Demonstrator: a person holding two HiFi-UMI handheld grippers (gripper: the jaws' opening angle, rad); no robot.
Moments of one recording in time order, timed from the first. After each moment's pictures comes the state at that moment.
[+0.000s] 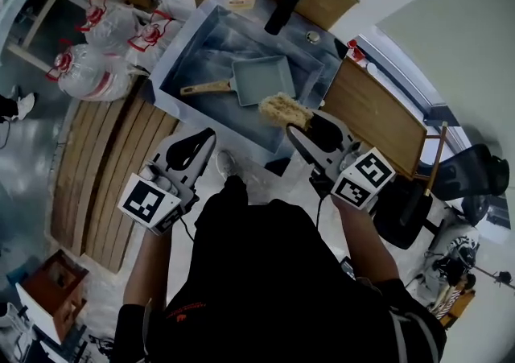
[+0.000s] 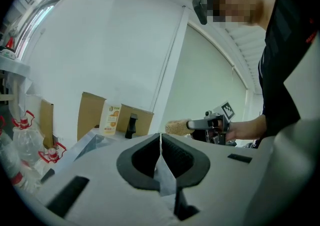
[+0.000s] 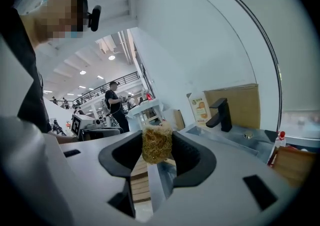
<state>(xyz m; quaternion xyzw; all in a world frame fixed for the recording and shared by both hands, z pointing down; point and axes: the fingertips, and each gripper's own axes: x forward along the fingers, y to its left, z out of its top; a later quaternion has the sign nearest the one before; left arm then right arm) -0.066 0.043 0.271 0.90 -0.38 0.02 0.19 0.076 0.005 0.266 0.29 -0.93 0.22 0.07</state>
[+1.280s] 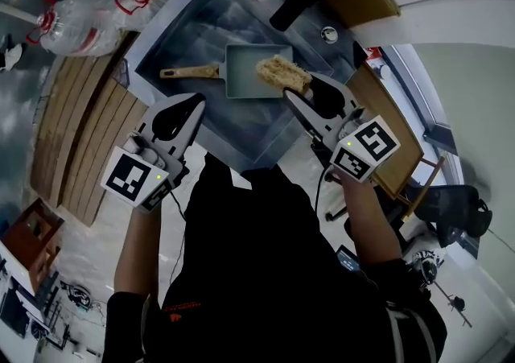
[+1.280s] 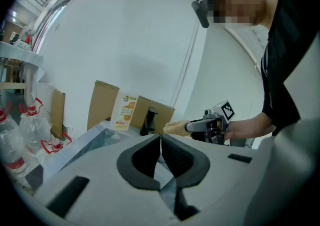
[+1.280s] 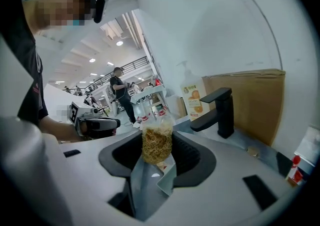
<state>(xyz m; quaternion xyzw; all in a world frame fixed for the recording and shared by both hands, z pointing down) -0.051 -0.066 0.328 0.86 -0.46 0.02 0.23 0.082 -0.128 0.336 0.20 -0.94 0.22 0.15</state>
